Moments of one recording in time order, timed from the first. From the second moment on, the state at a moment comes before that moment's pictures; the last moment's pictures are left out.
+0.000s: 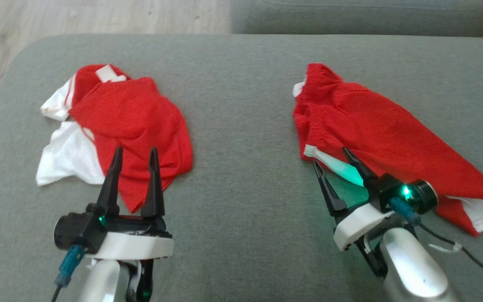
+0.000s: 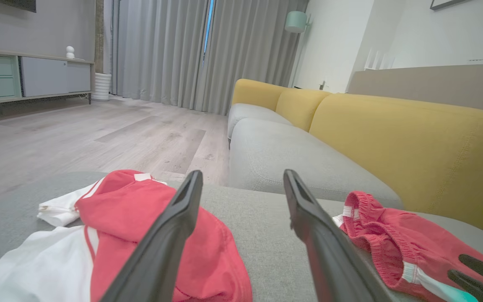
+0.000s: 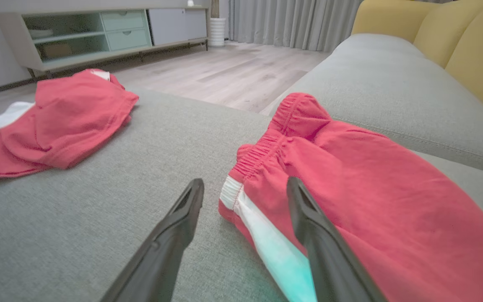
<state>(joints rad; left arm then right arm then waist) -0.12 0.05 -0.18 0.15 -0.28 -0.09 -0.26 -0.27 -0.06 0.27 0.52 -0.01 0.13 -0.24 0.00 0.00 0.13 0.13</state>
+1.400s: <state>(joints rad) -0.14 0.05 -0.19 0.16 -0.29 -0.08 -0.26 -0.40 -0.07 0.77 0.72 0.34 0.13 -0.25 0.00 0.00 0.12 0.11</state>
